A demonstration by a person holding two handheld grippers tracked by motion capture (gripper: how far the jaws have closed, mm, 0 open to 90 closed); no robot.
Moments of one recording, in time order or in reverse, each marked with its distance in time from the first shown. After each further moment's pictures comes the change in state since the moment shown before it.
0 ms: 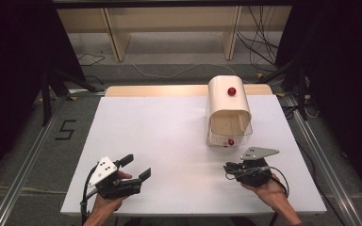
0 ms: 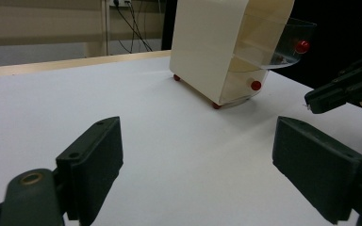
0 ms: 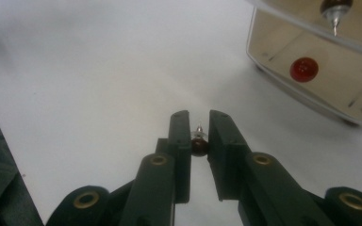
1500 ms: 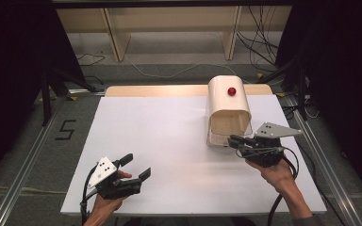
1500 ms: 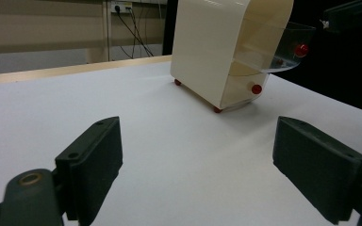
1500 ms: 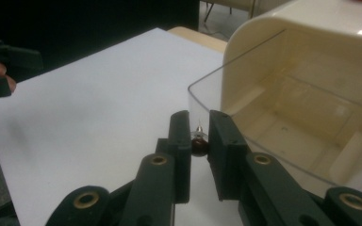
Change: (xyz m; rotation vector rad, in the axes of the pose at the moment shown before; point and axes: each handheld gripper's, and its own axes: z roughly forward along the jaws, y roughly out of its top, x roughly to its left) left arm 0.000 0.000 -0.001 -0.020 0.006 0.010; right arm -0.005 0.064 -0.049 -0.245 -0.045 -0.020
